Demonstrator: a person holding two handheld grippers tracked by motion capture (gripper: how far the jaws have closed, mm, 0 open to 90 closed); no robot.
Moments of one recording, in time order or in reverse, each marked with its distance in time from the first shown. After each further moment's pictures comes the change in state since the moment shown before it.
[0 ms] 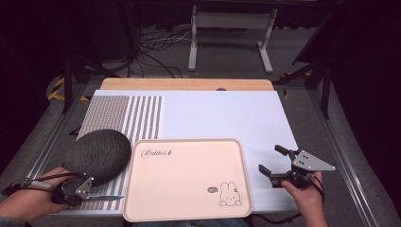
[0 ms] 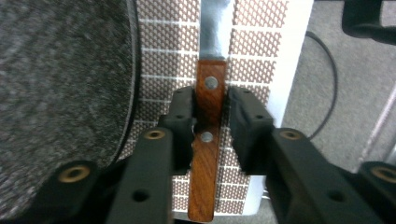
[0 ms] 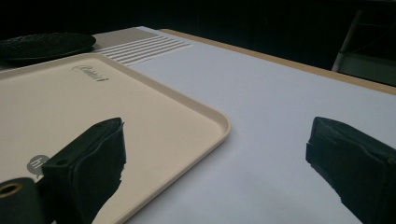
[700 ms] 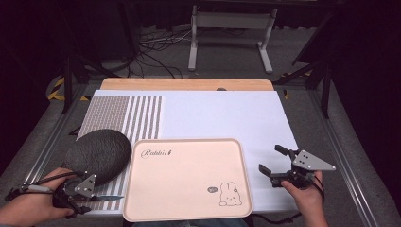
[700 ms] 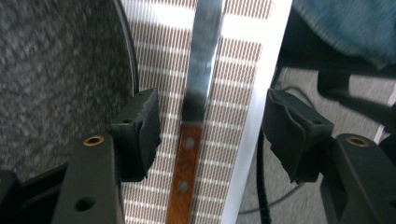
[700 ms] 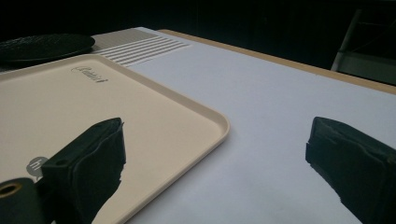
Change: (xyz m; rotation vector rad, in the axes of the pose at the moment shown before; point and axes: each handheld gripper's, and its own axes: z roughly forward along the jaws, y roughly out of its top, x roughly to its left) left arm -0.010 0.011 -0.013 -0.164 0.006 -0.098; right arm -0.001 0.001 0.000 0.003 -0.004 0.006
